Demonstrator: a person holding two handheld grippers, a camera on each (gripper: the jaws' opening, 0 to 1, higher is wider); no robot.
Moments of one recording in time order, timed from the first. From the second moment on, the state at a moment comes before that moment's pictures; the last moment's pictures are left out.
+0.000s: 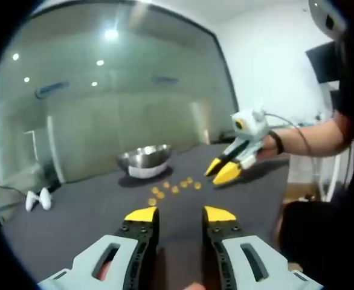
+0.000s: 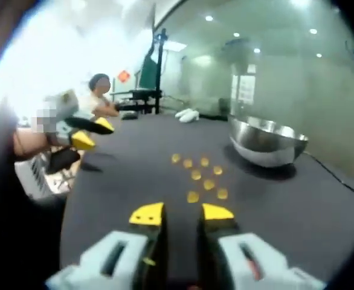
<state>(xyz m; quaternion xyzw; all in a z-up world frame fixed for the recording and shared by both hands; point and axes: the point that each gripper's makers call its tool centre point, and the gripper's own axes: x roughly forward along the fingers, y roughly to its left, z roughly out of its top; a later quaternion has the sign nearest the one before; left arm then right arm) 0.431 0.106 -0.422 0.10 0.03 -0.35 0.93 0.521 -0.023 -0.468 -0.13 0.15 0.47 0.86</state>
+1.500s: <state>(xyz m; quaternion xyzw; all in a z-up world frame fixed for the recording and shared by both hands) 0.425 0.105 -0.416 0.11 0.02 -0.36 0.93 0.541 0.015 -0.445 -0.14 0.11 0.51 0.84</state>
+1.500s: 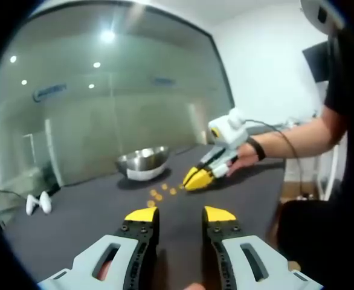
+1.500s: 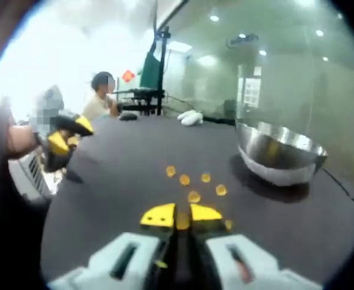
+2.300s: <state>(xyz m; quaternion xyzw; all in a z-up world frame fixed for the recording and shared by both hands) 0.406 0.095 -0.413 0.11 0.02 -0.38 0.92 0.733 0.001 -0.339 -0.11 0.04 0.35 0.93</state>
